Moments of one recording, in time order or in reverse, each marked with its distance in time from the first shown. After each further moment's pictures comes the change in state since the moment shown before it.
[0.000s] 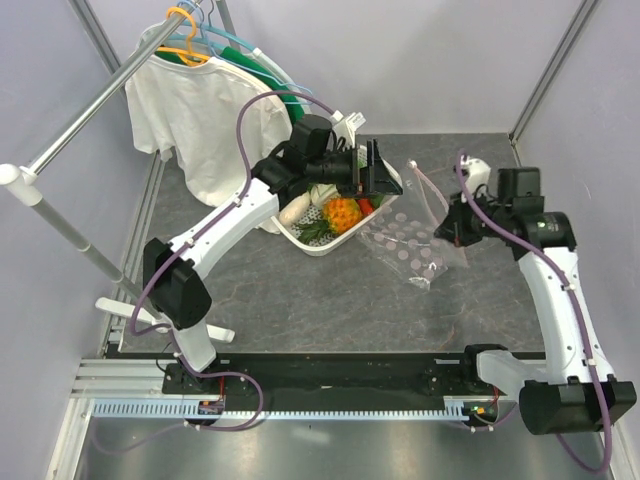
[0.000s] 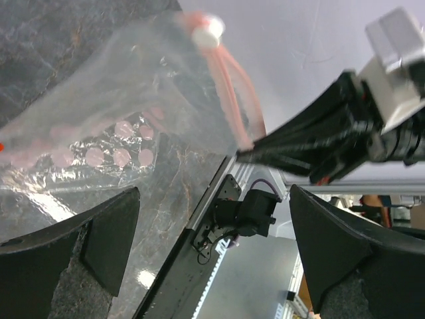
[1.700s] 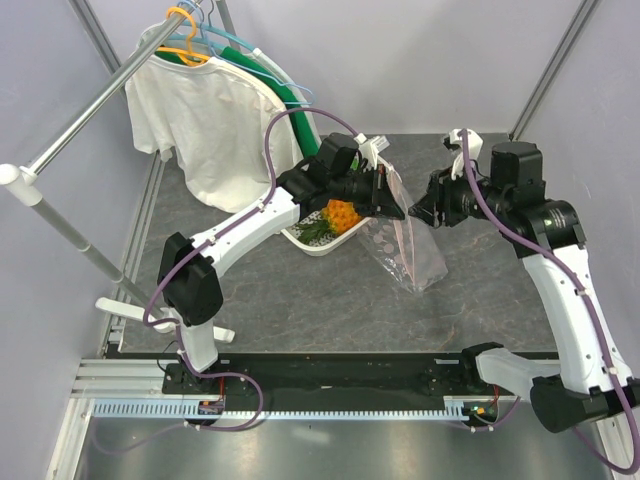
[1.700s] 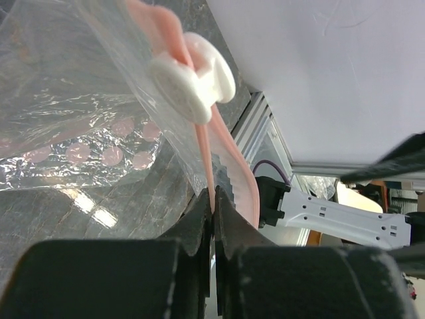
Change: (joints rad) left arm -0.098 0.082 -0.021 -0.004 -0.039 -0.026; right arm 0.246 0.016 0.195 0.089 0.032 0.177
